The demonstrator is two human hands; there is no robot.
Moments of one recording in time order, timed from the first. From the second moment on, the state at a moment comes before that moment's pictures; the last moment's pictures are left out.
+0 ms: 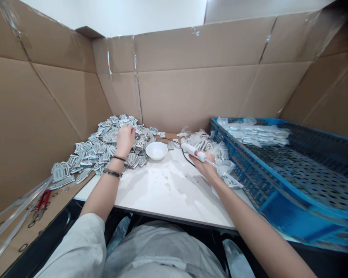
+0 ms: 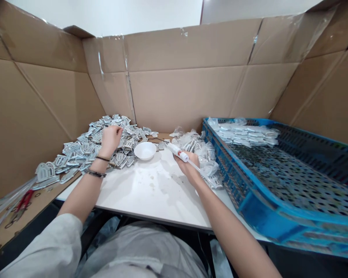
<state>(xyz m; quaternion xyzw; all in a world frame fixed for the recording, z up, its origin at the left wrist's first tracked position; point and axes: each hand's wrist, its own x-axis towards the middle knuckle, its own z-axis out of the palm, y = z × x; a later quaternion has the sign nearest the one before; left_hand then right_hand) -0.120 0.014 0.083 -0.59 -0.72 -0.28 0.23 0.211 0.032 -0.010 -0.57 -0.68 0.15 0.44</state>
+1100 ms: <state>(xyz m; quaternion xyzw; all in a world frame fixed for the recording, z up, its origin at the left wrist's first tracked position) -0.106 0.011 0.050 -0.70 -0.68 -0.04 0.22 0.211 0.033 -0.011 -0.57 -0.68 0.14 0.43</state>
